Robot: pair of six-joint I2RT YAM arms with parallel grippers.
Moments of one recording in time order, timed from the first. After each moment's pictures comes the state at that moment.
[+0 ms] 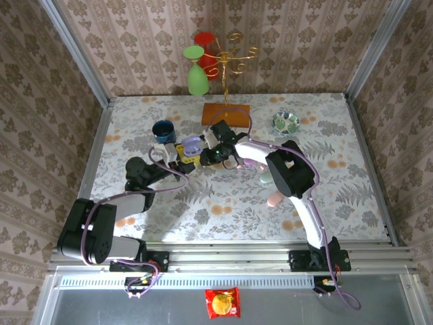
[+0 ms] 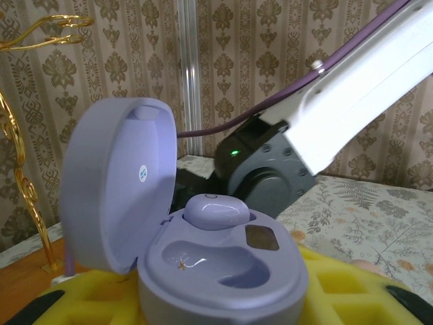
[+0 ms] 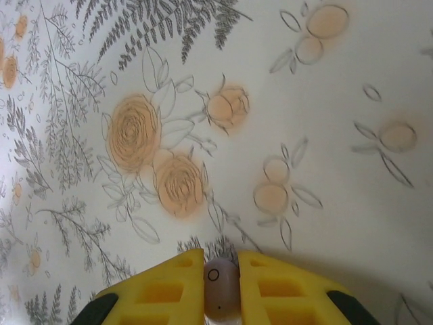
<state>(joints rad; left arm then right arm) -0.29 1.36 0.38 1.18 0.89 -0.11 0.60 2.29 1.65 -0.30 -0.45 0.29</state>
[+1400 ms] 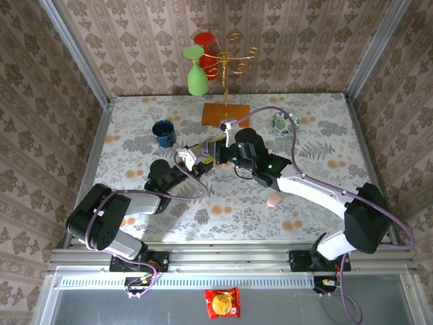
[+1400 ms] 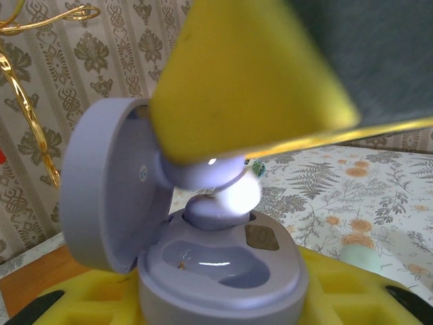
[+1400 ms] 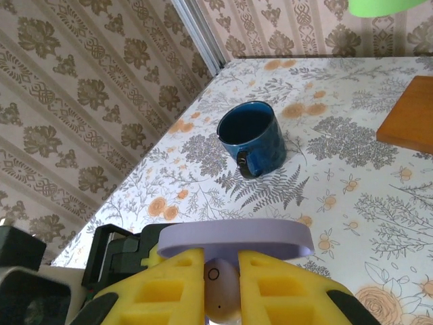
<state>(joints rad) -0.56 1.49 0.41 1.18 0.45 0.10 0.77 1.50 1.09 0.10 -0.02 0.44</state>
